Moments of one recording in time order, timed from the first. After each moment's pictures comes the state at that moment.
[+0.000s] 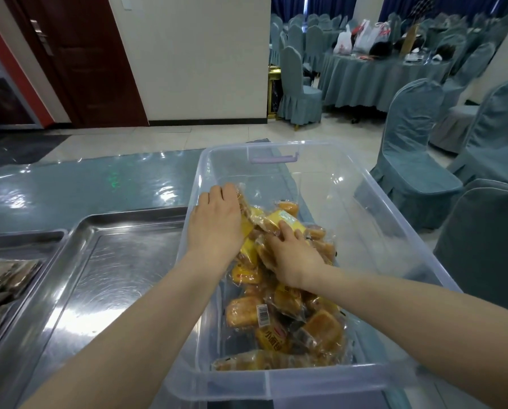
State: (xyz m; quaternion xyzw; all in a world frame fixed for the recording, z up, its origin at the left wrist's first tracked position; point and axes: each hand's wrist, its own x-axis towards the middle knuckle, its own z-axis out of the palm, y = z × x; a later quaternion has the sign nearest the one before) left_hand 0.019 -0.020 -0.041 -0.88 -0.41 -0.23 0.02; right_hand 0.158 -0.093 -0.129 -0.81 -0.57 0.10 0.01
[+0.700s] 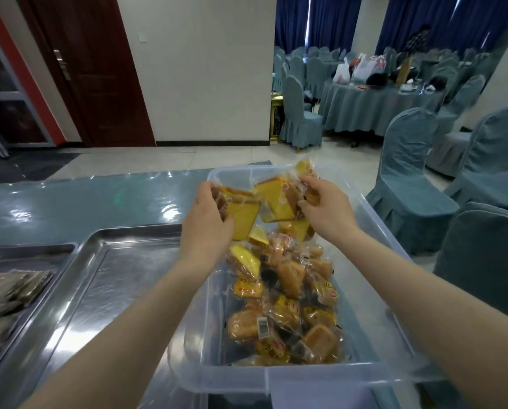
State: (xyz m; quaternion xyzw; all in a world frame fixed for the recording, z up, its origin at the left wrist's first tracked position) left_hand 0.000 -0.015 -0.019 -0.79 -0.42 -0.38 -0.24; right_hand 0.199 -0.103 -0.015 -0.78 -0.47 0.03 0.41
